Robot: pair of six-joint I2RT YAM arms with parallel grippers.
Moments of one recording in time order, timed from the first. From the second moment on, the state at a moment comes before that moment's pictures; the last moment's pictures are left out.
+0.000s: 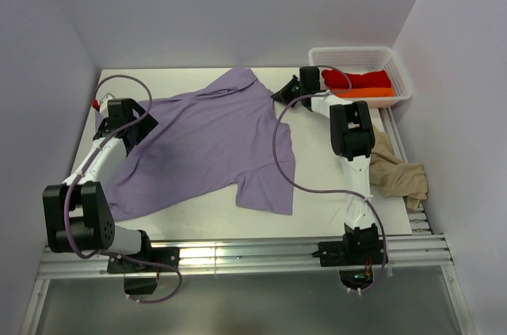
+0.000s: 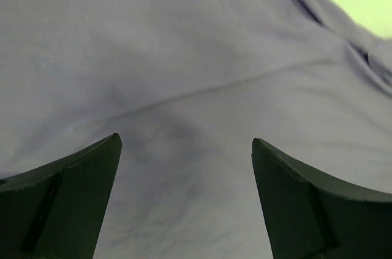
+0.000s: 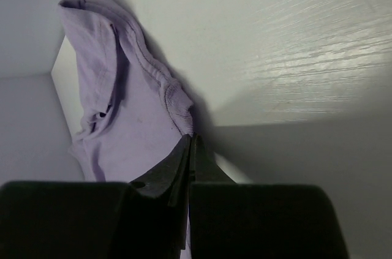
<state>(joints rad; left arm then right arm) 0.05 1.39 0.90 -0.26 -0.19 -0.70 0.16 2.42 1.76 0.04 -0.36 0.98</state>
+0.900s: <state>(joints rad) 0.33 1.82 1.33 -0.29 -0.17 -0.64 0.19 2.42 1.90 -0.14 -0.20 0.76</state>
